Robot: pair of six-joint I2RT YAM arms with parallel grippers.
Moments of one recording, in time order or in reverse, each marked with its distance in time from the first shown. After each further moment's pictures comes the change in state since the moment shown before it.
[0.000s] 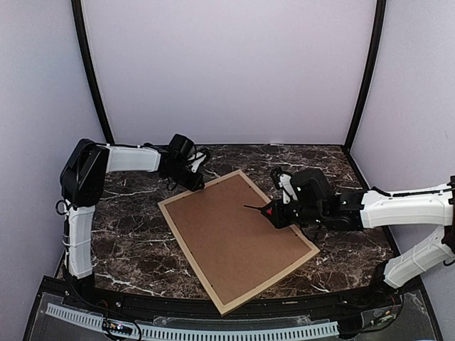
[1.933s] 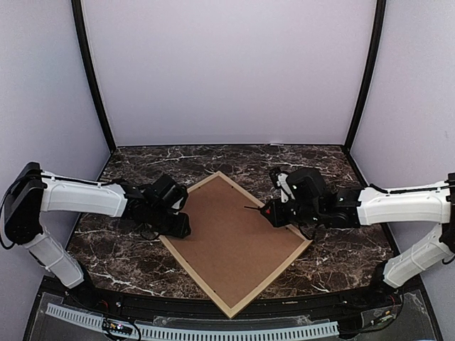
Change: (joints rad) left arm -0.305 -0.619 -0.734 0.007 -0.183 -0.678; right arm 0.000 0.040 0.043 -0.050 0.008 0.032
